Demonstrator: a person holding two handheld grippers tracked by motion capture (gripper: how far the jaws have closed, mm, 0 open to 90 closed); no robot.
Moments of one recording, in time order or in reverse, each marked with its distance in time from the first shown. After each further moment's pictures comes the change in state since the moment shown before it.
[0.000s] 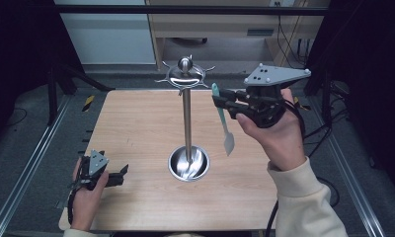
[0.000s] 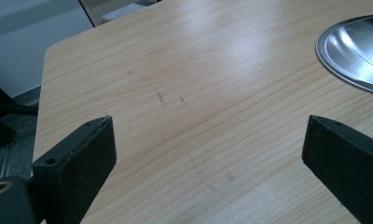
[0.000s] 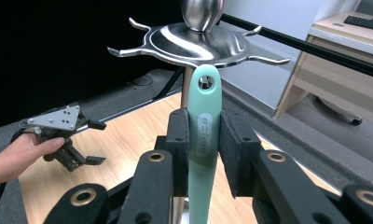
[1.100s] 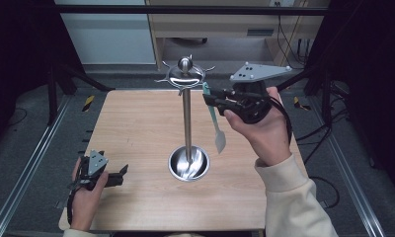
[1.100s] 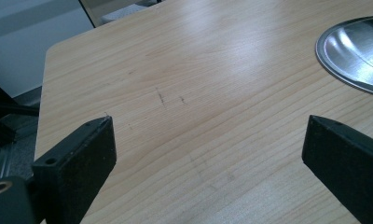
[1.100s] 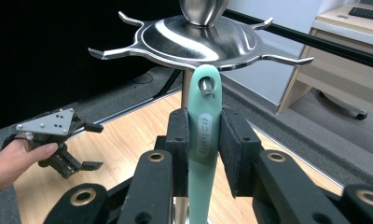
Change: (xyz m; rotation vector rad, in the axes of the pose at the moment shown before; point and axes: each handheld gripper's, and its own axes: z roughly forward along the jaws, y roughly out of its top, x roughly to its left) left arm 0.000 0.000 -0.001 -0.004 0.000 -0.003; right arm 0.001 0.001 0.026 0.016 0.000 0.022
